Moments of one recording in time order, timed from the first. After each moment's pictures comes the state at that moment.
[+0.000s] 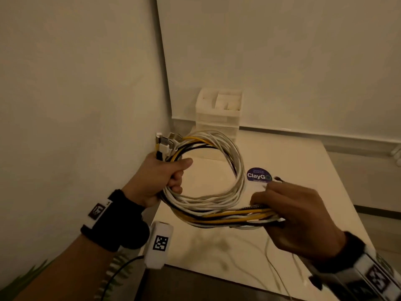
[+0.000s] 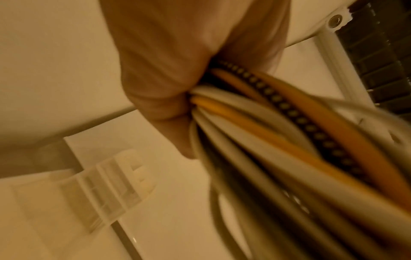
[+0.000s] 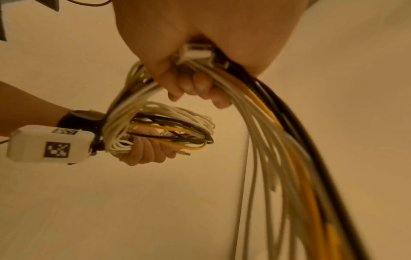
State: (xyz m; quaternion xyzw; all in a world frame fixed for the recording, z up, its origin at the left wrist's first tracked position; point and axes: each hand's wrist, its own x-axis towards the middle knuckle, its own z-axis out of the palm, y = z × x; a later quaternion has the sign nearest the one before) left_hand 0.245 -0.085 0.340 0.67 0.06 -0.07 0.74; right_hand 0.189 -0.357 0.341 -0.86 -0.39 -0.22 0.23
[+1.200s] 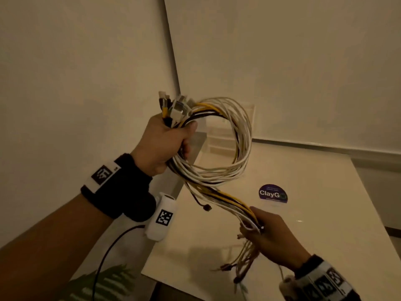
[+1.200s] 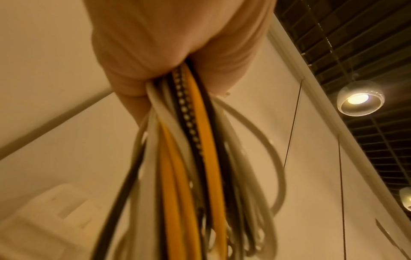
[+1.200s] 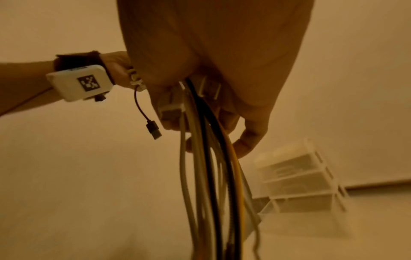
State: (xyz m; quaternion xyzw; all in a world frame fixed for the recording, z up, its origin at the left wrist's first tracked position) left_hand 0.302 -0.130 0.428 0.75 0.03 0.12 0.64; right_hand 0.265 -0.370 0.251 -0.86 -0.22 0.05 0.46
